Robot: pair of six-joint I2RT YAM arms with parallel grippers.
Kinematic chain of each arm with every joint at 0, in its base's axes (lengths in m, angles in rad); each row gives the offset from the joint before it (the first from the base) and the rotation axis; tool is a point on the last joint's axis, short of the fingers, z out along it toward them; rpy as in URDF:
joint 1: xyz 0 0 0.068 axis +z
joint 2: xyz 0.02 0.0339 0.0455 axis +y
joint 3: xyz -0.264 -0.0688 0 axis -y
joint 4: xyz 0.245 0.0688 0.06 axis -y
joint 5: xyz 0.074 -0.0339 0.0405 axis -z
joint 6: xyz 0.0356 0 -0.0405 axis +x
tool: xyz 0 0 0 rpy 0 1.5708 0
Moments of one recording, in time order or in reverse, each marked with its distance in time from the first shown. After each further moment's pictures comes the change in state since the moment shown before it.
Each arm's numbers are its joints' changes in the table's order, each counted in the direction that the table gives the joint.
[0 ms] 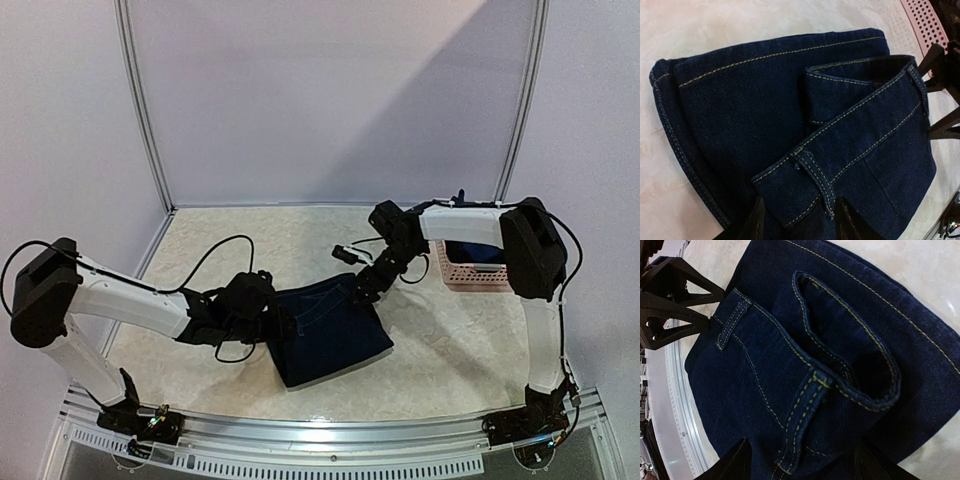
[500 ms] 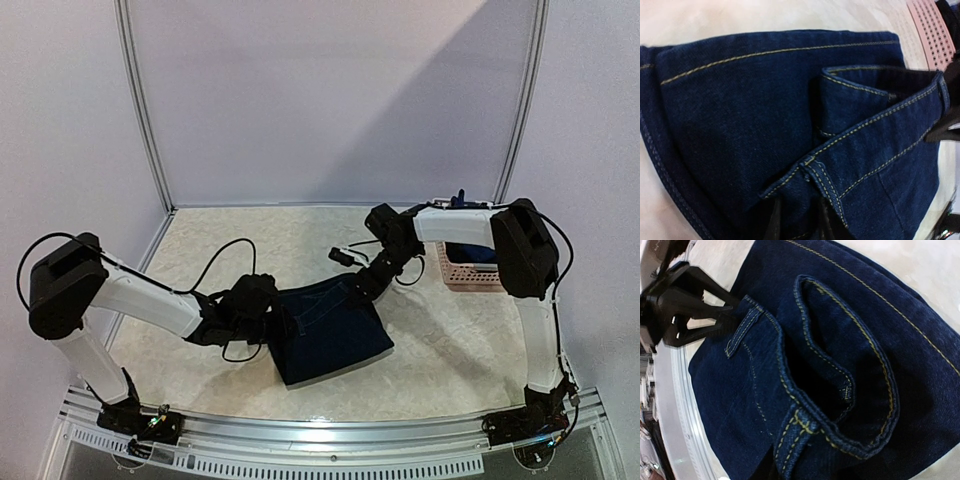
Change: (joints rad) left arm 0.037 0.109 -0.007 0.136 0.060 -0.040; right arm 0.008 0.058 0.045 -0.012 -0.047 0.007
